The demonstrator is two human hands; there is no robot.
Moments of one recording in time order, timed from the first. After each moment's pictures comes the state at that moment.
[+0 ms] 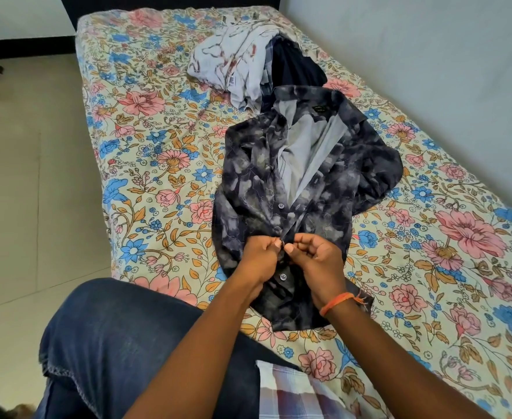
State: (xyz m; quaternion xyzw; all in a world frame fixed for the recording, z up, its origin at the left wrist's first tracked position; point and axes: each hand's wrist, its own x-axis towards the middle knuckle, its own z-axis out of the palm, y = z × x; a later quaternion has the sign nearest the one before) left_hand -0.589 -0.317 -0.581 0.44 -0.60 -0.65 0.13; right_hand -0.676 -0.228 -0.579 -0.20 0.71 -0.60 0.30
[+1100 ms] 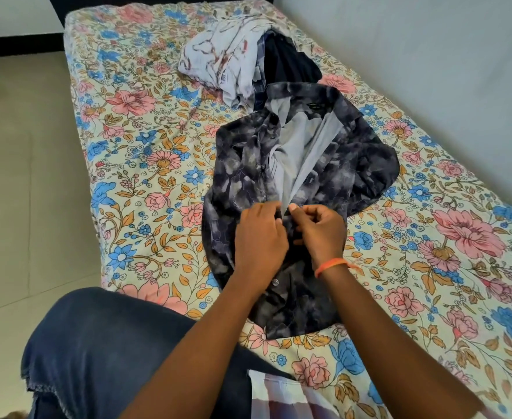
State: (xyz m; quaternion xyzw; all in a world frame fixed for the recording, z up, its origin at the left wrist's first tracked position) left_hand -0.613 -0.325 -0.550 0.41 -0.83 -0.30 0.23; right_hand -0.719 -0.274 -0.565 -0.17 0.79 -0.56 0.18
